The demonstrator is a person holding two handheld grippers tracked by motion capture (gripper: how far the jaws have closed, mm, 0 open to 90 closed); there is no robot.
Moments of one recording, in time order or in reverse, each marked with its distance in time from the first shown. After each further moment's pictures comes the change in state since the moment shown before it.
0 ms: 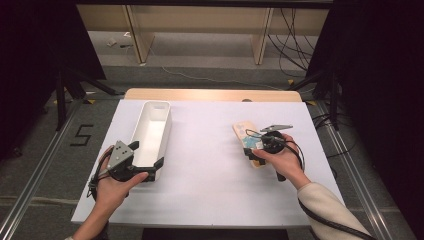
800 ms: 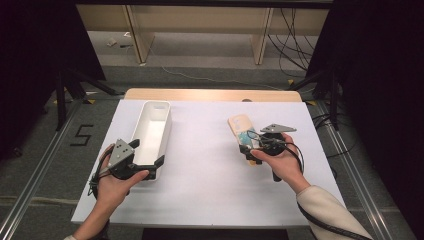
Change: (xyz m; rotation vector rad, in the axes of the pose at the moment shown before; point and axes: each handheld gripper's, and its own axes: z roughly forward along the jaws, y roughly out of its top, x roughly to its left) left arm 0.000 0.005 0.004 -0.011 0.006 0.005; right arm 0.018 0.003 -0.016 -0.156 0.060 -0.028
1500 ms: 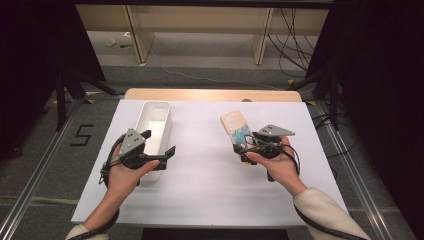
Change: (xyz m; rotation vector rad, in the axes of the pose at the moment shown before) left arm -0.015 0.031 0.026 -0.022 -0.060 0.003; right arm 0.020 0.003 -0.005 -0.123 0.057 -0.054
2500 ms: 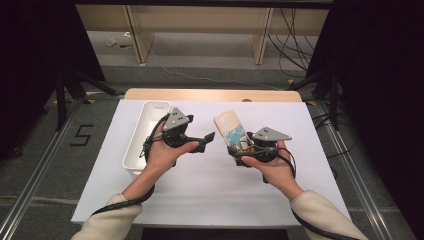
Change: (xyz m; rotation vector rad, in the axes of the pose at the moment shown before) left arm -0.048 0.045 0.081 0.023 -0.183 0.015; right arm 0.019 0.002 -0.002 -0.062 0.033 -0.053
